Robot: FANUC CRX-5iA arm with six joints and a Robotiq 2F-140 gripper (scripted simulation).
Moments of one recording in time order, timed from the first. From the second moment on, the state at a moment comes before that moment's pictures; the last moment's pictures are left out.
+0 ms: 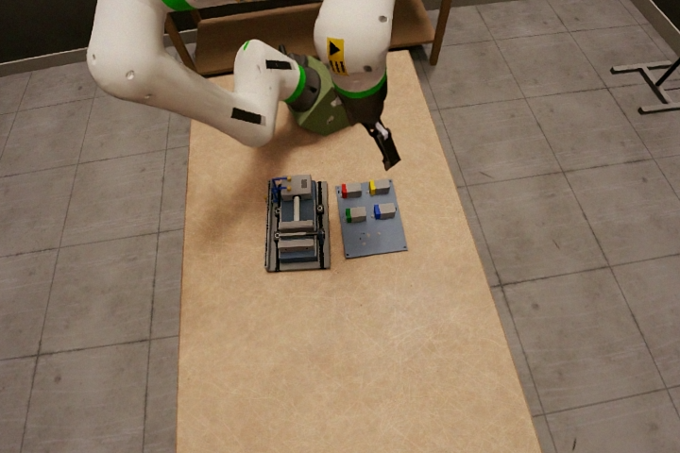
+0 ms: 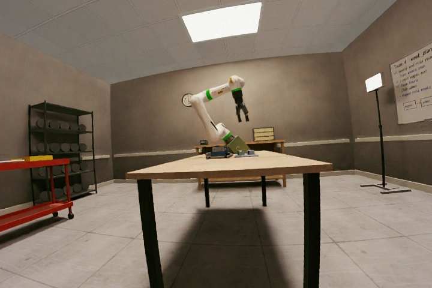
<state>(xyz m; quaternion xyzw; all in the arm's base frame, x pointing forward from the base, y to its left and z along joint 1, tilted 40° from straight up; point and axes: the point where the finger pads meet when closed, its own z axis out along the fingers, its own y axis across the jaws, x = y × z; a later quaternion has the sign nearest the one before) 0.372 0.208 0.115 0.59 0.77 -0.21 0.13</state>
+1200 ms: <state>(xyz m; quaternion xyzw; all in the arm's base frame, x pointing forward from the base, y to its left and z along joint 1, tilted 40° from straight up) 0.372 0.207 0.115 0.59 0.77 -0.21 0.13</state>
